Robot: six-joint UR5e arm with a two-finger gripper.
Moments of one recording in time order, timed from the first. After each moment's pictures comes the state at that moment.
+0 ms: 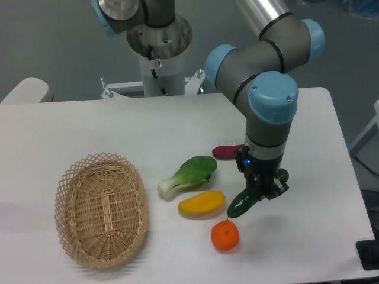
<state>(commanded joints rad) 2.54 -2.02 -1.35 -1.16 1.54 1.48</state>
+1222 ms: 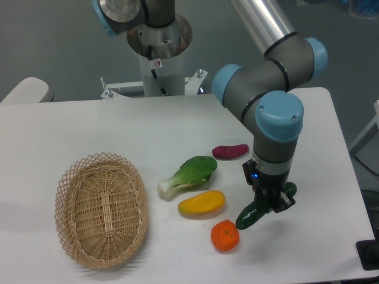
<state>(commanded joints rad) 2.59 -2.13 -1.38 -1.00 1.55 1.62</state>
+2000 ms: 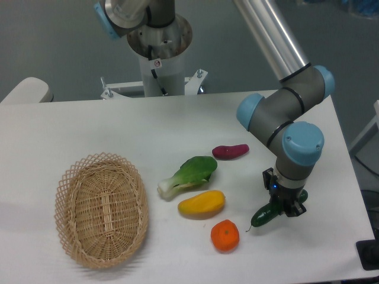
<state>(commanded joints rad) 2.67 -2.23 -1.45 -0.96 1.55 1.71</state>
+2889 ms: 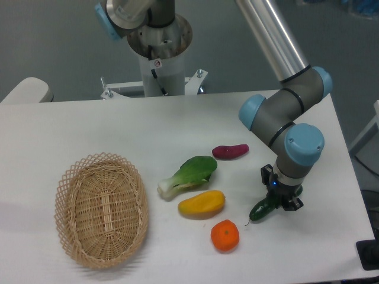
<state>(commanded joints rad) 2.67 -2.23 -1.45 -0.96 1.55 1.70</state>
